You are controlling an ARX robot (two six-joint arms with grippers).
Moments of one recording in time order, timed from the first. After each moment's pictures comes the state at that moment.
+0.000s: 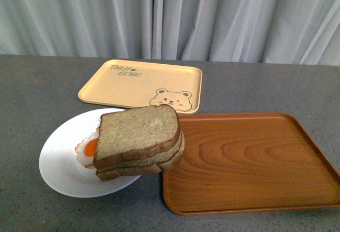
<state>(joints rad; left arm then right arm) 0.00 0.02 0.01 0.00 0.00 -0.01 0.00 0.21 0.02 0.21 0.00 0.01</state>
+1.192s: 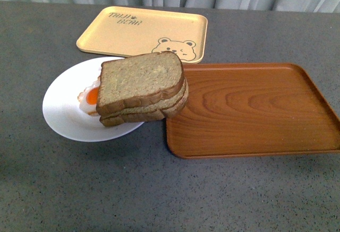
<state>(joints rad) 0.02 0.27 0.18 -0.34 0.20 -0.22 0.00 0.01 0.02 0.00 0.00 0.00</state>
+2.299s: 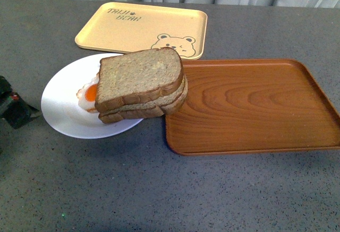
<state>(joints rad) -0.06 1.79 0.41 0.61 0.11 -0.78 0.00 0.01 0.02 0.00 0.00 0.00</state>
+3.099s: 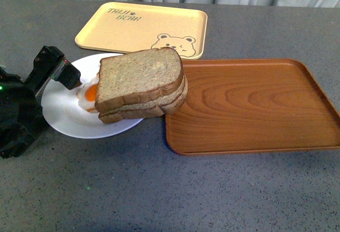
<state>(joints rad) -0.18 2.00 0.62 0.68 0.06 -1.03 0.00 0.01 0.02 0.00 0.00 0.00</state>
